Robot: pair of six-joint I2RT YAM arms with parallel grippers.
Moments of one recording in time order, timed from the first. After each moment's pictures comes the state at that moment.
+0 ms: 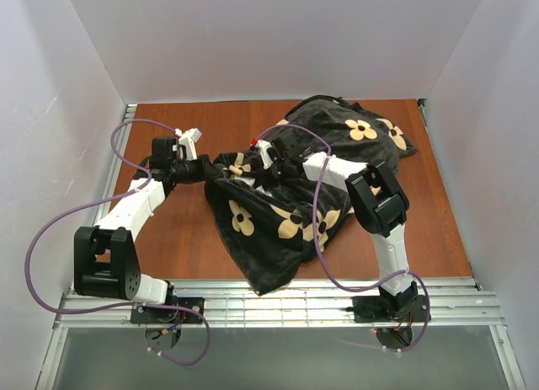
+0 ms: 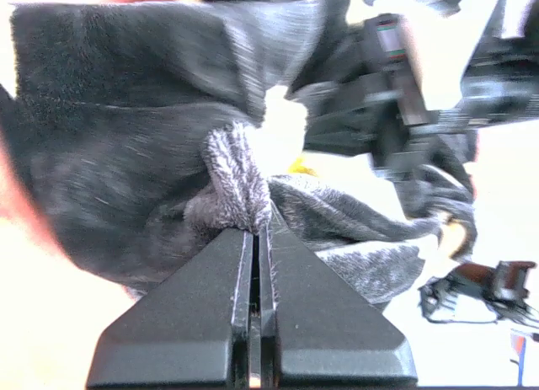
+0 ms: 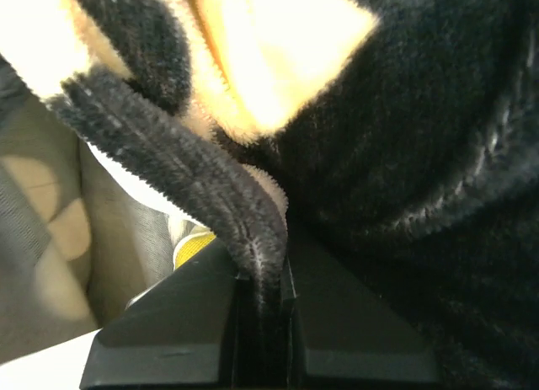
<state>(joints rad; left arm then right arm) -0.09 1.41 0.93 -0.26 0.61 -0.31 0.65 2.11 1.49 -0.29 -0.58 0.01</state>
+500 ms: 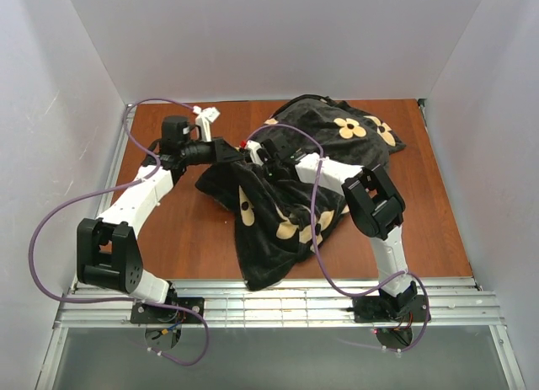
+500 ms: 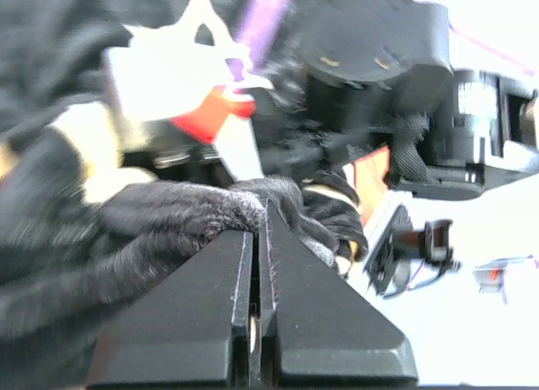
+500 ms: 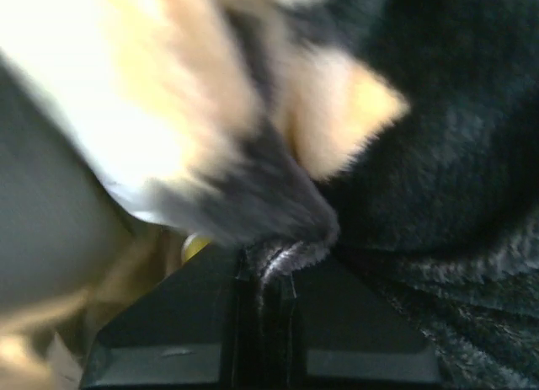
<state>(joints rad) -0.18 1.46 1.11 -0.18 0.82 -0.37 0.72 2.12 1.54 -0.27 -0.55 -0.01</state>
